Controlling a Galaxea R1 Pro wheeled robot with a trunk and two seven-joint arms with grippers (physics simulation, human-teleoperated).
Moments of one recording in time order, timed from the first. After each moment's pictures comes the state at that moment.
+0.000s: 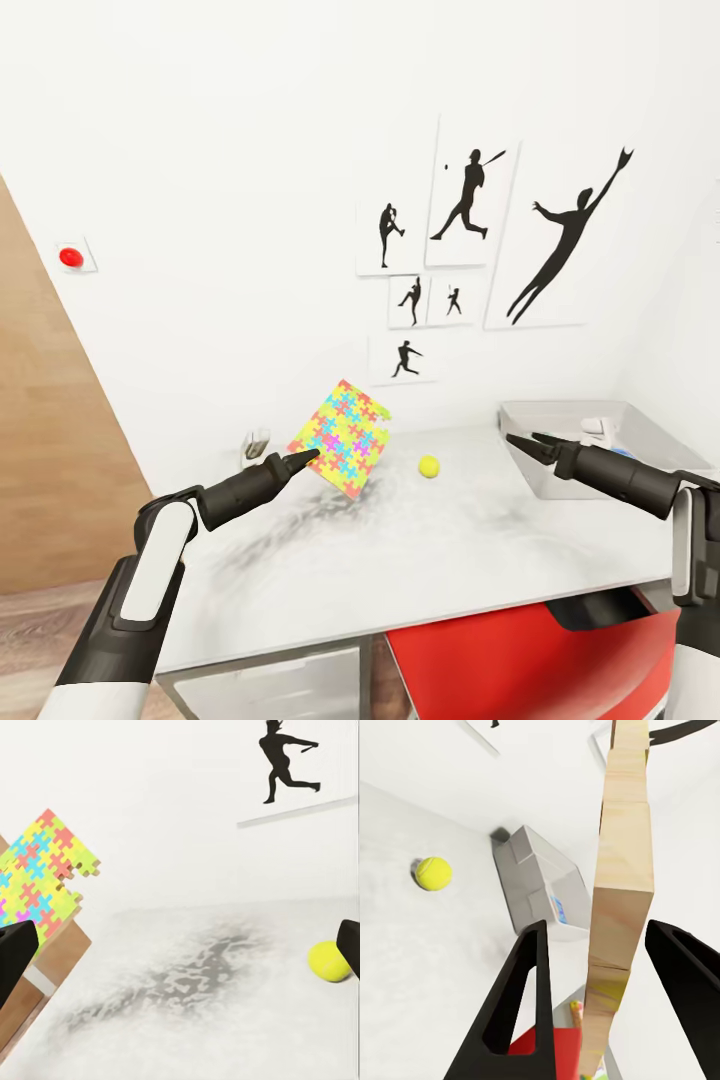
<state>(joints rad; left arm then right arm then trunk) -0.47 -0.02 0.05 -1.46 0.91 0.92 -0.21 -0.56 -0.13 -0.53 -1.61 0.13 0.91 1.20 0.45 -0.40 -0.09</state>
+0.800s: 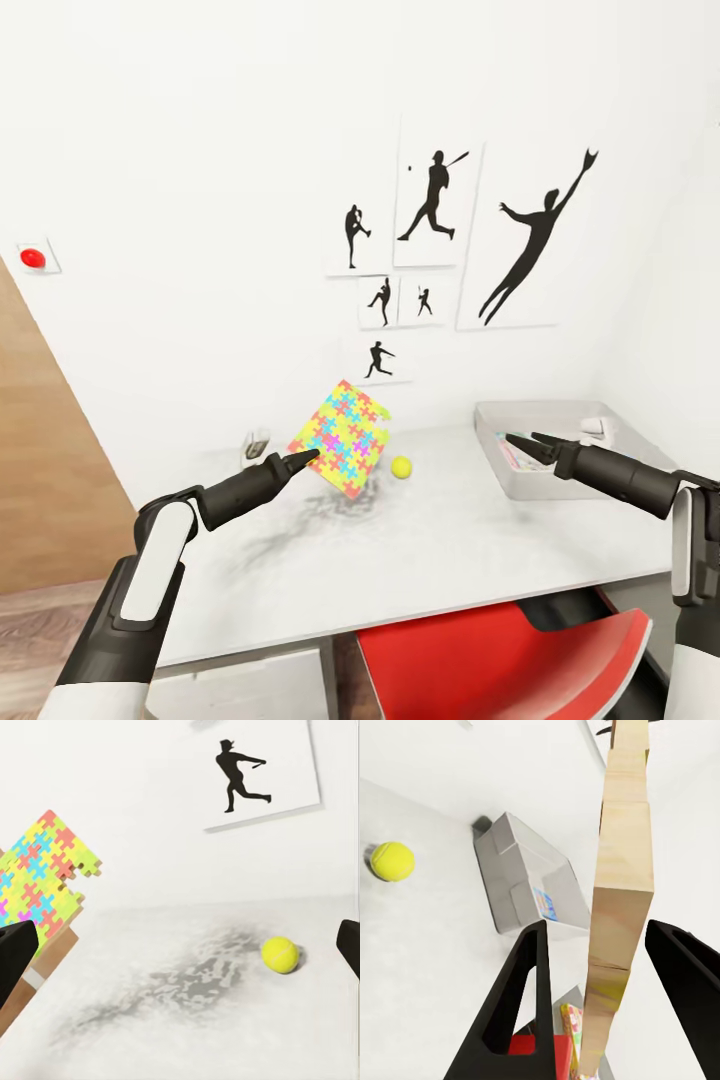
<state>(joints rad) -0.47 -0.02 0.05 -1.46 0.91 0.92 -0.21 -0.56 -0.13 -0.53 -1.61 0.12 0.91 1.20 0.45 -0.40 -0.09</state>
